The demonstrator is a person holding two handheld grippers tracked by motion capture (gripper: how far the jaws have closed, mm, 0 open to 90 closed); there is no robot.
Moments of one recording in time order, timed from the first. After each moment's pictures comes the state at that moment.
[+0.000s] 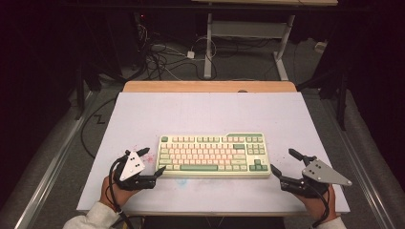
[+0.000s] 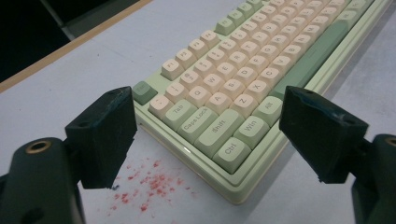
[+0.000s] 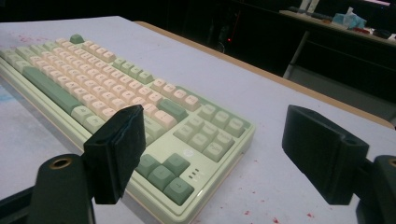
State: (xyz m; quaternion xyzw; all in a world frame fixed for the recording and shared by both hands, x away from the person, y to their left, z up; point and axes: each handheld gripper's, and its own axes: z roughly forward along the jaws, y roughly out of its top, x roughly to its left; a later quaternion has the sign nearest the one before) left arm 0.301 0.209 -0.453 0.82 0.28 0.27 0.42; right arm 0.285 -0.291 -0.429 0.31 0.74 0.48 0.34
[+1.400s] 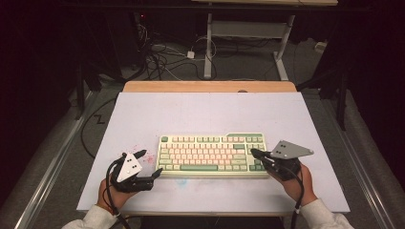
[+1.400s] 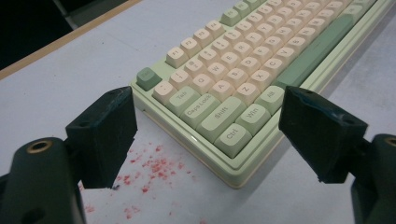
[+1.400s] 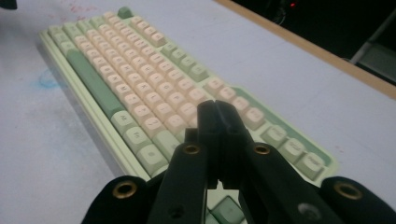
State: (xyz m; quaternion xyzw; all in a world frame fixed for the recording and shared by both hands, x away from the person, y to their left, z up) left arm 0.295 0.215 -0.455 0.82 0.30 0.27 0.41; right arm 0.334 -0.231 -0.418 0.25 0.83 0.44 0.24
